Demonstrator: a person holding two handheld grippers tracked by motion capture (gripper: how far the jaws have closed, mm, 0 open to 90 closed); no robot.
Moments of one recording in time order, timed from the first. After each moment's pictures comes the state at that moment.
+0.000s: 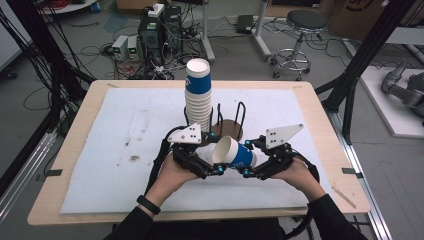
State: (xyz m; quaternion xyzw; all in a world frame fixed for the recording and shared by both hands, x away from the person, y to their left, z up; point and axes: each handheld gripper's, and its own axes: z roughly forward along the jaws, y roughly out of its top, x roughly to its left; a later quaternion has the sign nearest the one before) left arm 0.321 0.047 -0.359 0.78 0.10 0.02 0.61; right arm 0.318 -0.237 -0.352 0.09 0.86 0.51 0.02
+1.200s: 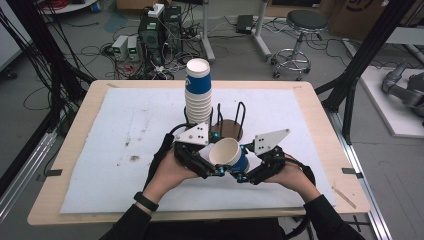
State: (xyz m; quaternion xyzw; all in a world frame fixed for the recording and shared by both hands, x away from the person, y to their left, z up) left arm 0.315 0.038 -0.332 0.84 0.04 0.05 0.54; right arm 0.313 -0.217 -0.361 0.07 0.89 0.45 0.04
